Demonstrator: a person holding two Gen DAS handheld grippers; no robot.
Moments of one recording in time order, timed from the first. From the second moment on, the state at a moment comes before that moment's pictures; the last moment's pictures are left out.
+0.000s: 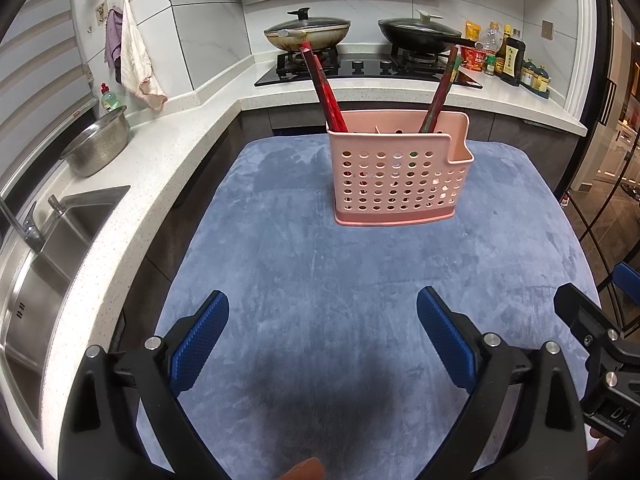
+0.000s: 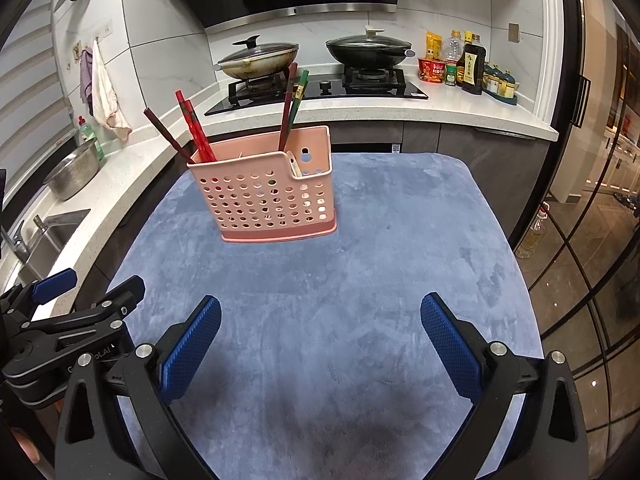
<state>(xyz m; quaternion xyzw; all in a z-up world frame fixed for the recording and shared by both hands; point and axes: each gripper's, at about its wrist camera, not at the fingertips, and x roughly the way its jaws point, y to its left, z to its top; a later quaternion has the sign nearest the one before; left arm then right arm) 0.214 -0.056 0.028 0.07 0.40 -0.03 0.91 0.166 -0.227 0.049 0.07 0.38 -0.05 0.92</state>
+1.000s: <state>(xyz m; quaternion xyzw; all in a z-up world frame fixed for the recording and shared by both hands) 0.219 -0.055 0.031 0.06 0.40 -0.03 0.91 0.173 -0.225 0.052 0.07 0.38 -0.05 0.92</state>
